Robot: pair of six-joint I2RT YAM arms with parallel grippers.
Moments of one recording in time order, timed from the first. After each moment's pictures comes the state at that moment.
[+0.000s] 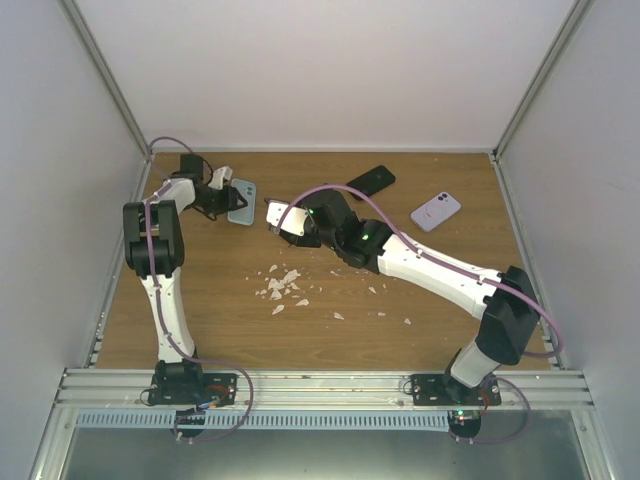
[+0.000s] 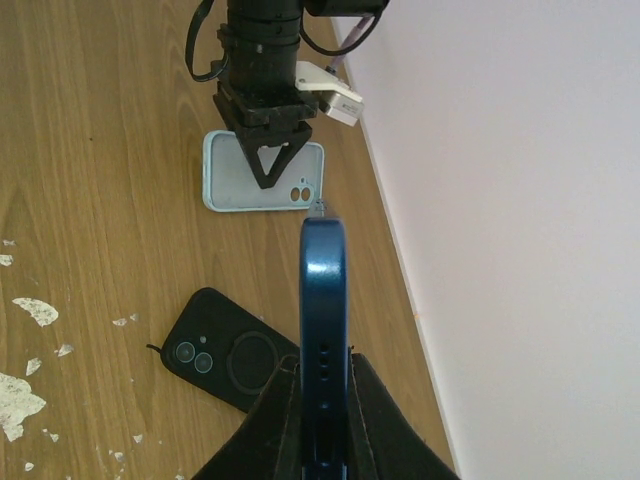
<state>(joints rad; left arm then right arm) 0.11 2.27 1.68 -0.56 0.61 -0.01 0.93 1.62 1.38 -0.26 0.20 -0.79</state>
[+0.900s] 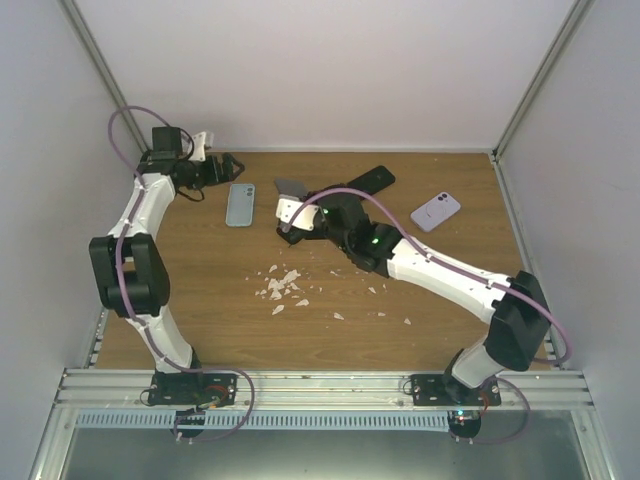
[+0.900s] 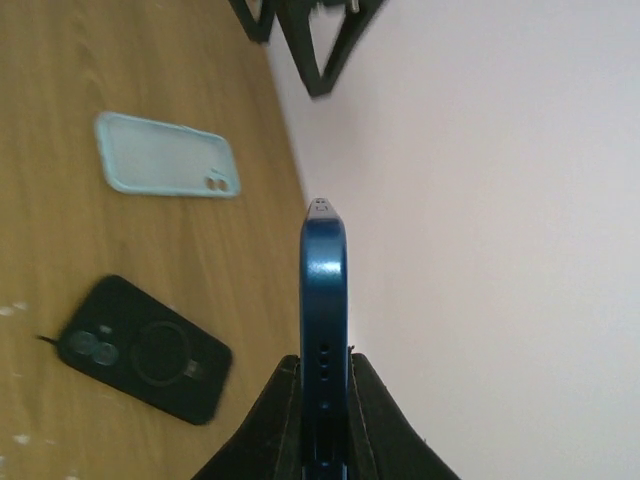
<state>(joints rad) 0.10 1.85 1.57 -0.57 0.56 -0.13 0.91 1.58 1.32 -0.14 0.26 -0.89</state>
